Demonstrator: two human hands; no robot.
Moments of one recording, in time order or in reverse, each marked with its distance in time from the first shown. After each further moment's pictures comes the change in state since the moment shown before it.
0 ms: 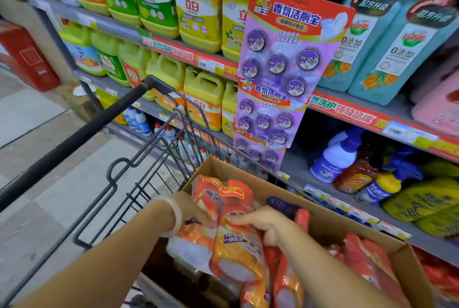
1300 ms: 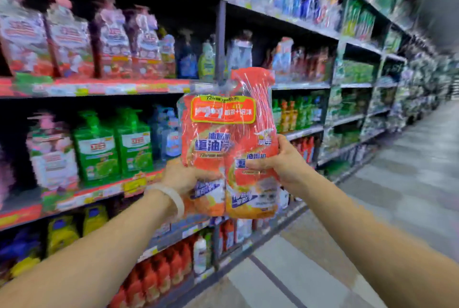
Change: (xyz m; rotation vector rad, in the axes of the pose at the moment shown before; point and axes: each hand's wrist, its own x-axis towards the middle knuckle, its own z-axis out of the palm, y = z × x) left_hand -0.499 0.200 0.616 -0.108 -0.624 1.162; right_hand -0.667 0.412 -0.405 0.573 1.161 -1.034
